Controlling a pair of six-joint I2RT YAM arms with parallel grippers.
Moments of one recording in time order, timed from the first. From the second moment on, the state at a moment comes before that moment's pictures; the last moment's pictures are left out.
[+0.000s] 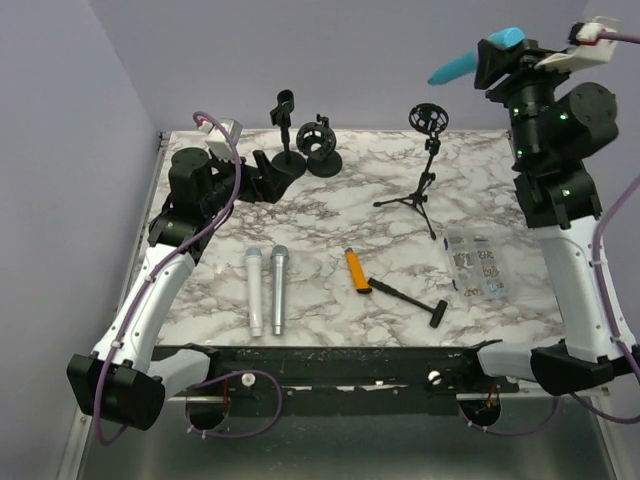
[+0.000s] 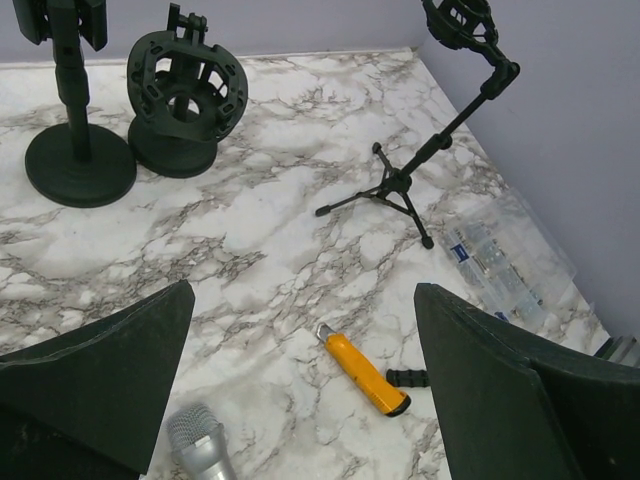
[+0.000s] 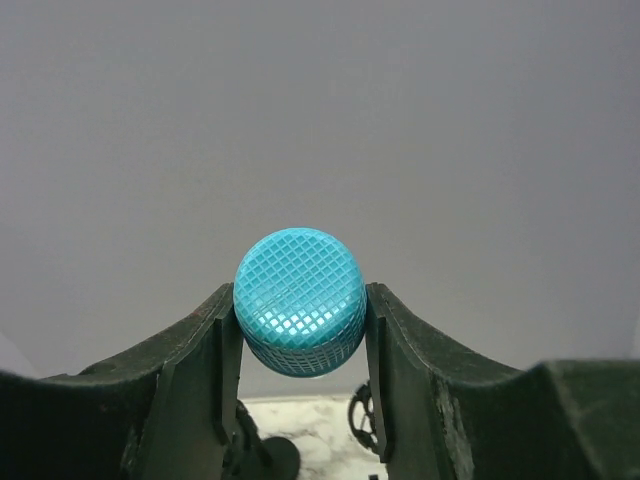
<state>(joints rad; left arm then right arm) -0.24 1.12 1.12 -0.17 0.41 -0.37 0.29 1.34 1.81 -0.15 0.26 0.12</state>
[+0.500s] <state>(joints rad) -0.15 1.13 1.12 -0.19 0.38 -0.36 0.39 1.22 1.26 0.08 -0.25 0.48</state>
